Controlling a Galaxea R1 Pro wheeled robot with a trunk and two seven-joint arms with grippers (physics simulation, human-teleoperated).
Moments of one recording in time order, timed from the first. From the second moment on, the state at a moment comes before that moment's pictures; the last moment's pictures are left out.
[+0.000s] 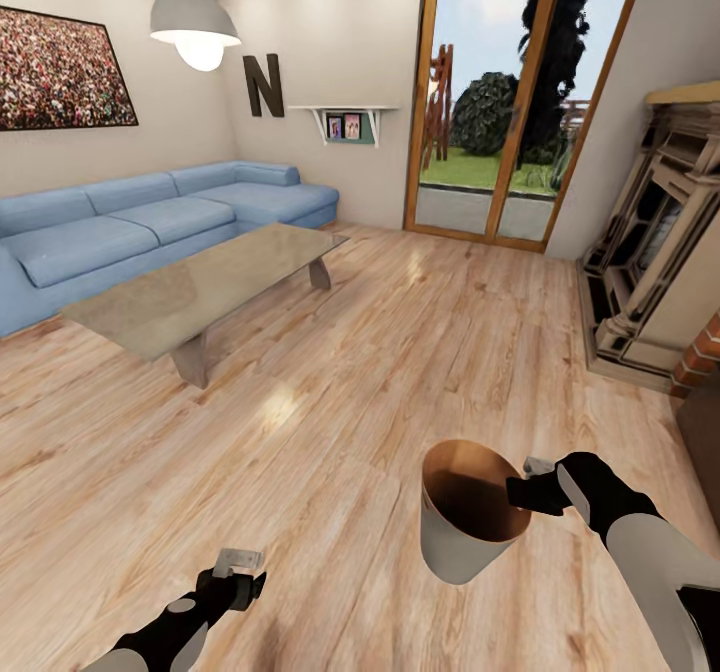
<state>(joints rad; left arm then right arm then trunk) -0.58 0.05 -0.05 -0.16 -0.01 -0.13 -0.12 -0.85 -0.24 -0.08 -0.39 -0.02 0.78 0.37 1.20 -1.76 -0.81</state>
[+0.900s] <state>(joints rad) -0.58 0.05 -0.09 -0.16 -0.01 -0.13 -0.12 -0.85 -0.24 -0.09 -0.55 -0.02 0.79 0.37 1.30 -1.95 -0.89</state>
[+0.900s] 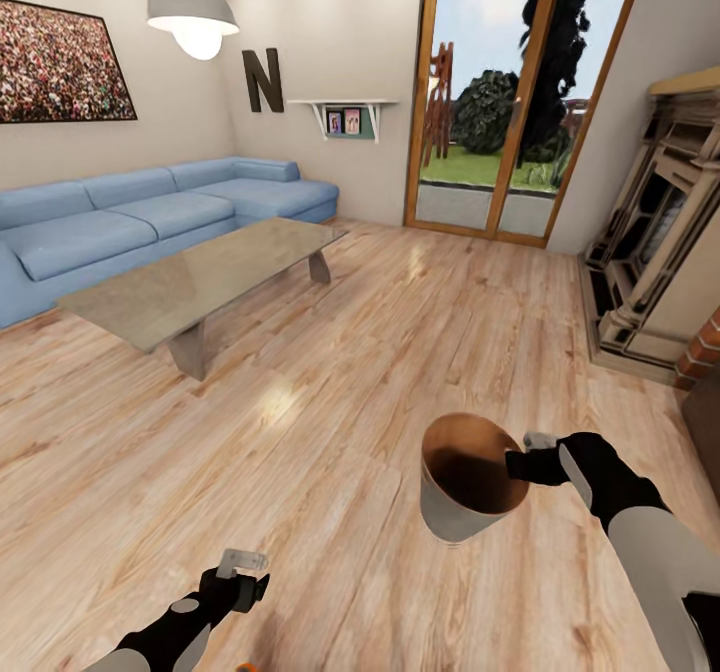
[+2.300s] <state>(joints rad) -0.58 0.05 -0.10 -0.16 -0.01 -0.13 -0.12 -0.85 -0.24 -0.08 -0.57 -0.02 0.80 0.38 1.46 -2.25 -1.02</state>
